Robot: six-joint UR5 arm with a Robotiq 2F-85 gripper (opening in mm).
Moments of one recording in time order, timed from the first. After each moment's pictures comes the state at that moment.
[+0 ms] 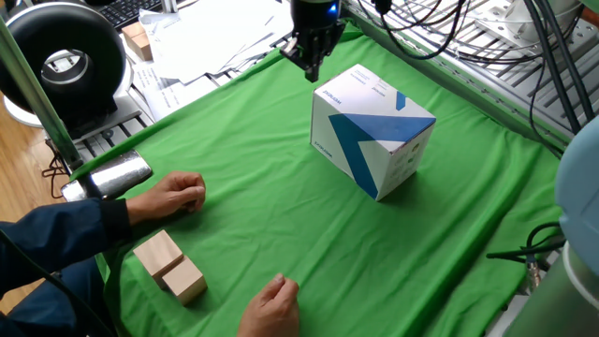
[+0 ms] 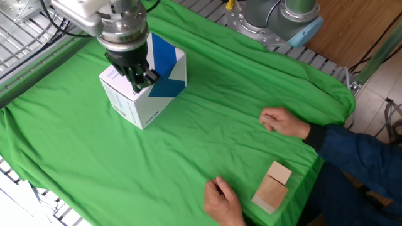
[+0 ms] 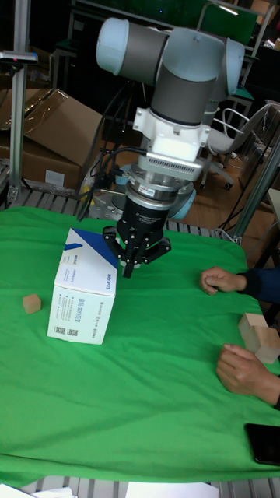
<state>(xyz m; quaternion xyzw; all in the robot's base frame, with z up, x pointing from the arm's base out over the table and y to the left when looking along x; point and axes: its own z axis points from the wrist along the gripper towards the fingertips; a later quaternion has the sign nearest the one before) 0.554 -0.021 0.192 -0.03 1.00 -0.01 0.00</state>
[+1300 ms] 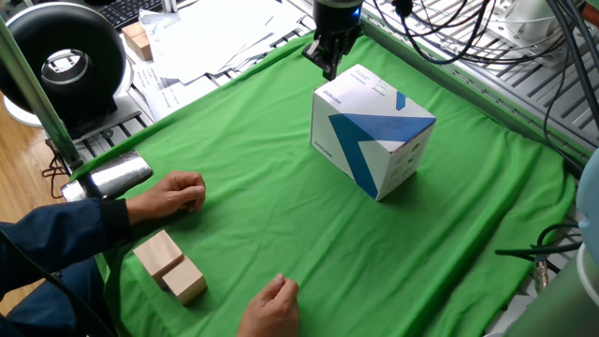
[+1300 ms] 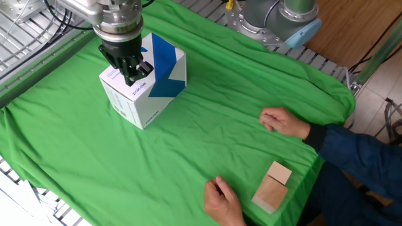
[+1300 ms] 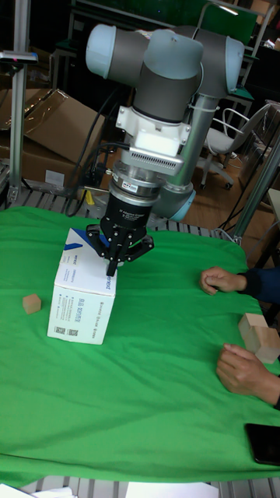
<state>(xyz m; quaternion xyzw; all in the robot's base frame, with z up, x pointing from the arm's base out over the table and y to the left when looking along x) 0.551 -0.037 0.185 -0.01 1.00 -0.01 0.03</state>
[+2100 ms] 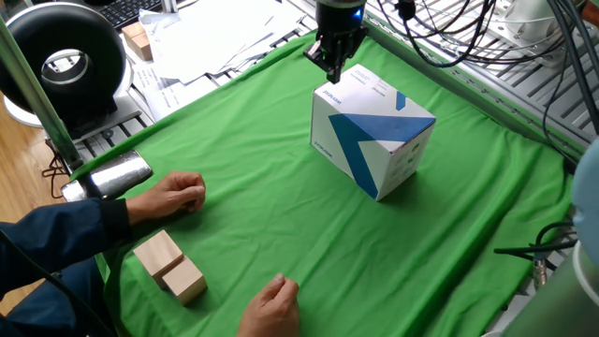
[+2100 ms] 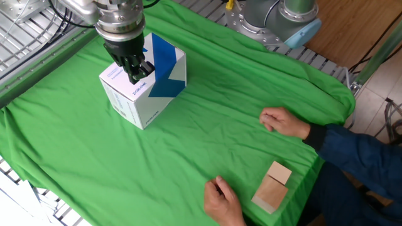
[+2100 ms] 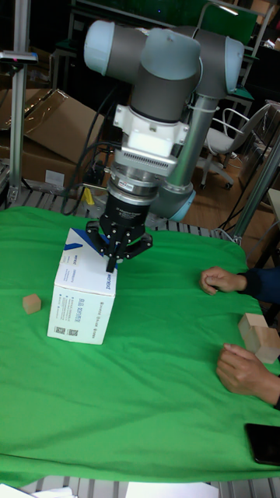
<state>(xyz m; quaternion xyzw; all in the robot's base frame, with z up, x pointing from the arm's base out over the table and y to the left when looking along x) 0.541 -0.062 0.188 -0.01 1.00 -0.02 0.00</state>
